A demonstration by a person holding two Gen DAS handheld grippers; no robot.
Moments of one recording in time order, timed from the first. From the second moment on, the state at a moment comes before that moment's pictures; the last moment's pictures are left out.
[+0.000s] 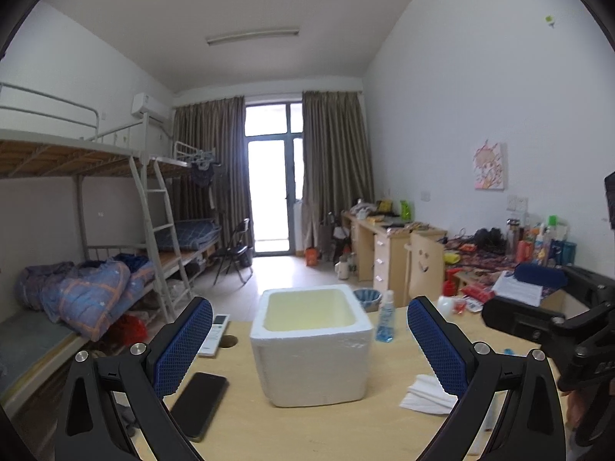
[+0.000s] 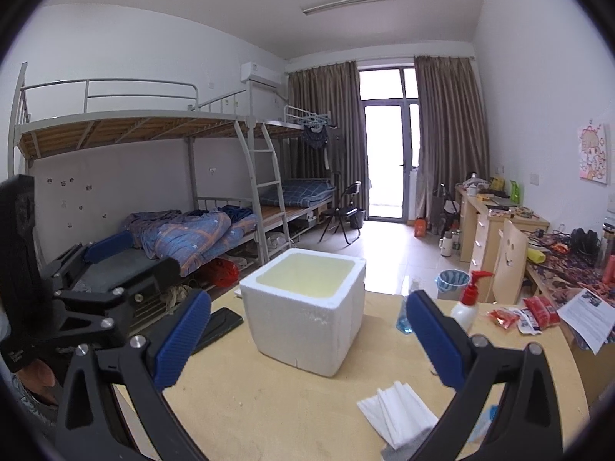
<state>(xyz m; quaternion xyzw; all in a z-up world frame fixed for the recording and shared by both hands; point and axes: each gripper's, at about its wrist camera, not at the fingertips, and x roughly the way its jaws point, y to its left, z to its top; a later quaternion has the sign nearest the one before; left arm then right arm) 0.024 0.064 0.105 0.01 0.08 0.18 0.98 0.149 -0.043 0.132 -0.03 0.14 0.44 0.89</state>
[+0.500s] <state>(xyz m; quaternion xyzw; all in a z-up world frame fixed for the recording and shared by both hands) -0.002 0.037 0.076 -0.02 0.07 0.16 0.98 0.122 -0.085 0.098 -0.02 0.12 0.42 0.90</state>
